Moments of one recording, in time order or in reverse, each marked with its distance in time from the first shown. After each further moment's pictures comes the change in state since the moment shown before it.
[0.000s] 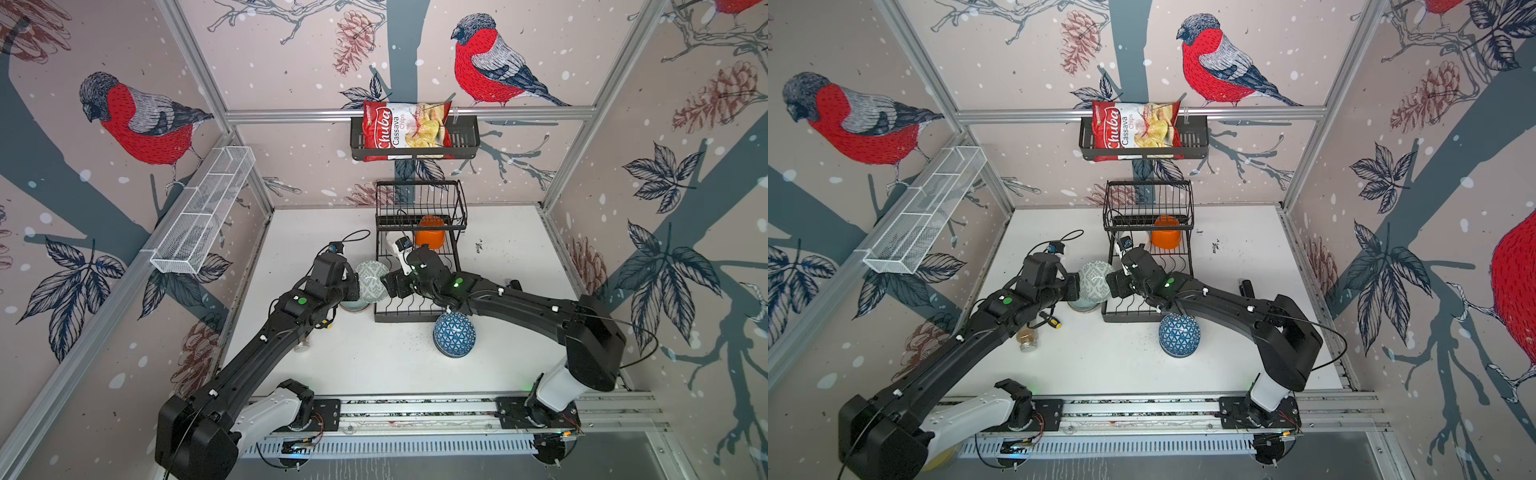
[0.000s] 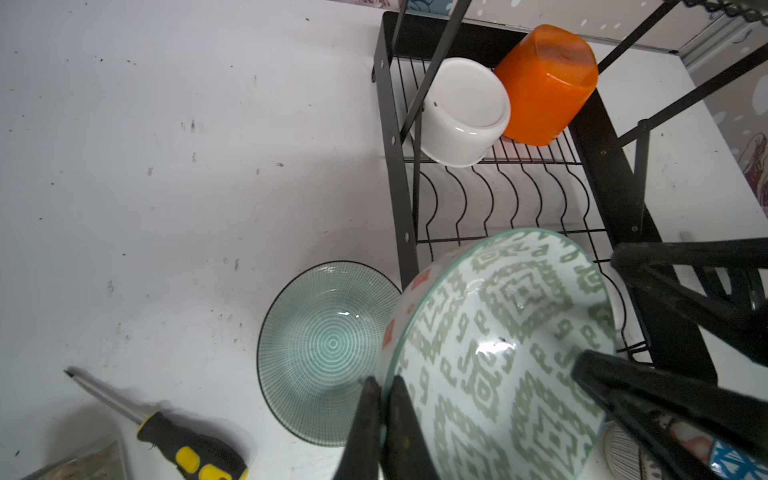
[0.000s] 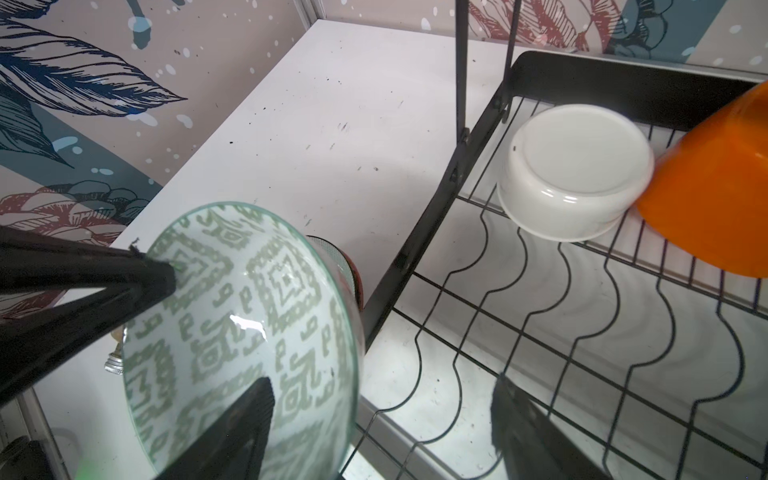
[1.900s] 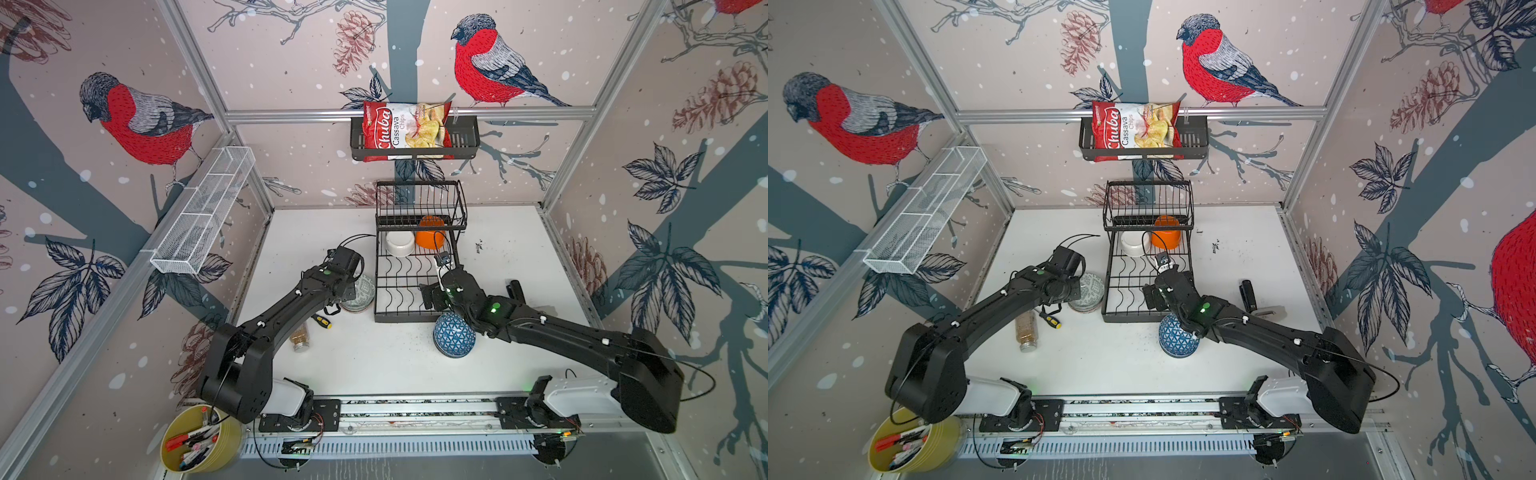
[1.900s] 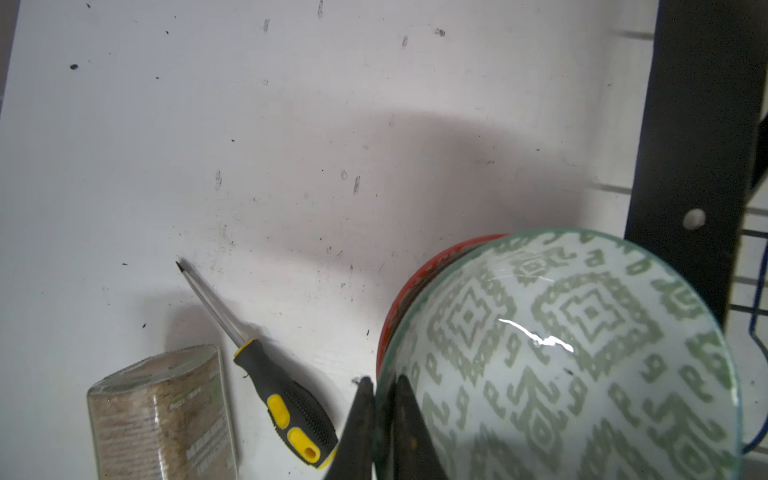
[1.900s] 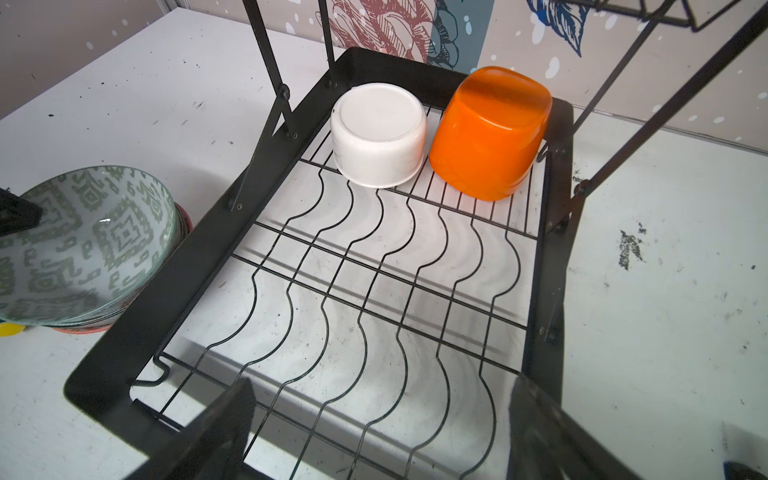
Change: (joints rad) left arm 0.055 0.359 0.103 -0.203 -0.218 -0.112; right arm -0.041 -0.328 -0.376 0.033 0.294 -0.106
